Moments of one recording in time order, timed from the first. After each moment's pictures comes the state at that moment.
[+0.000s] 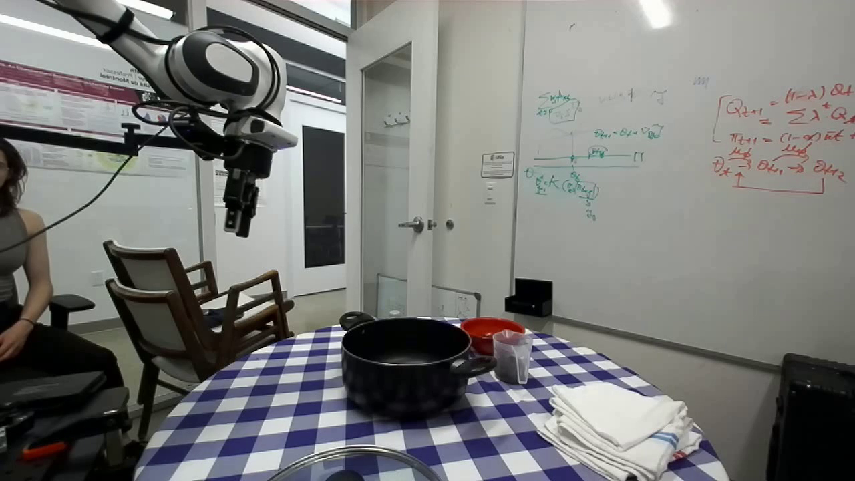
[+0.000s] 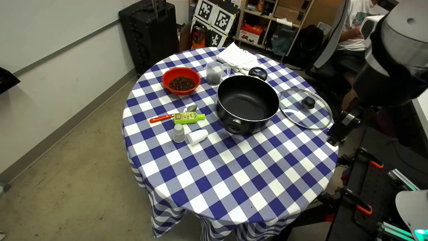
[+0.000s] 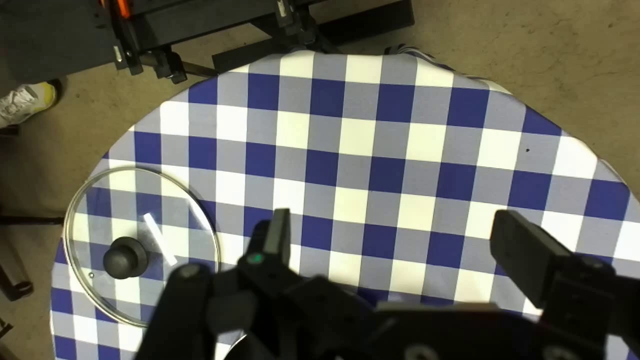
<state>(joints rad) 0.07 -0.25 0.36 -2.35 0.01 1.91 0.65</state>
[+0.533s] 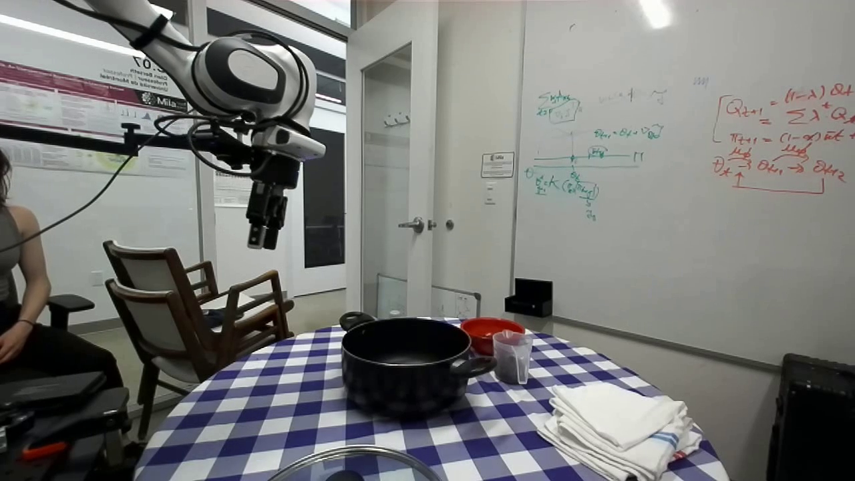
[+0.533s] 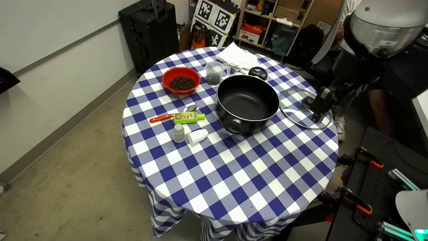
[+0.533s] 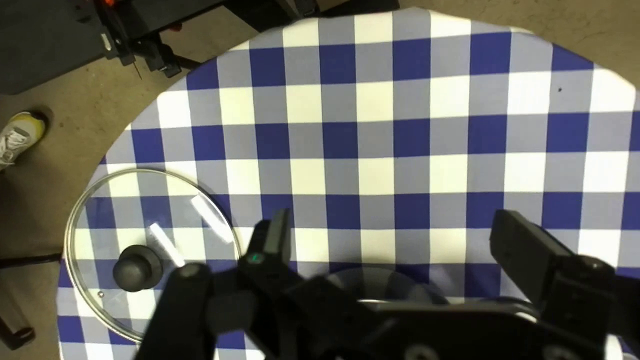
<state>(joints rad) 0.05 -0.18 0.22 -2.34 0.00 1.99 0.63</state>
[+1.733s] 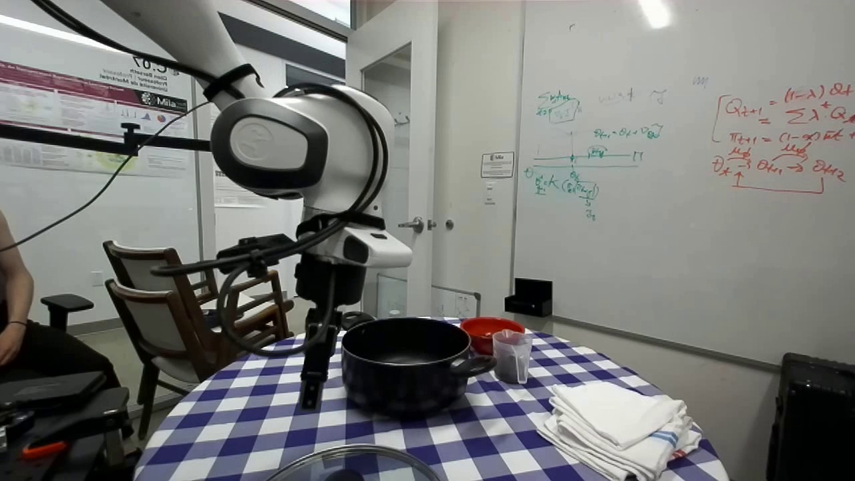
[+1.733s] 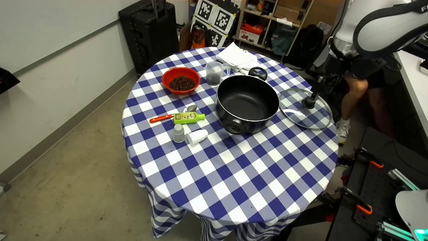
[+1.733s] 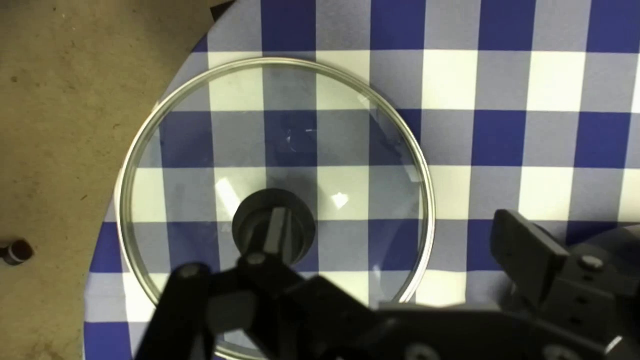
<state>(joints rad) -0.17 0.14 -0.14 -2.38 0.01 2.37 -0.03</state>
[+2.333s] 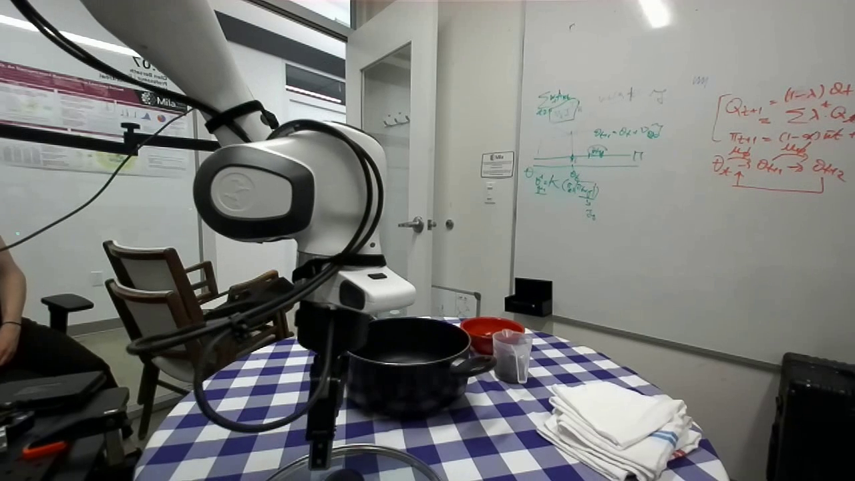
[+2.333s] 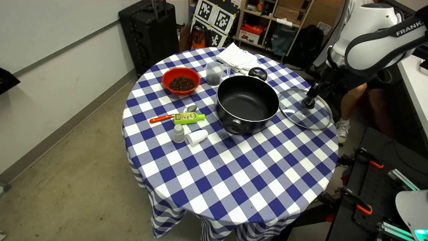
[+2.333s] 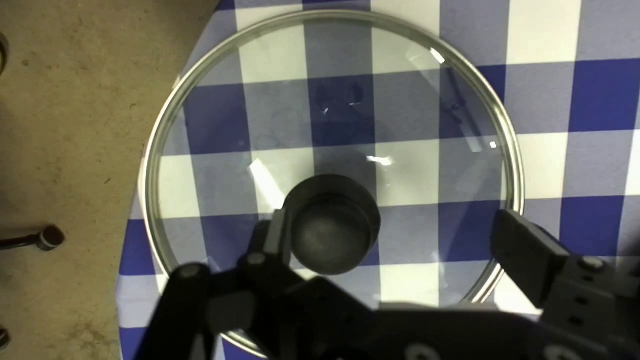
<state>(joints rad) -0.18 0.24 -0.19 -2.41 0.01 2.59 -0.01</state>
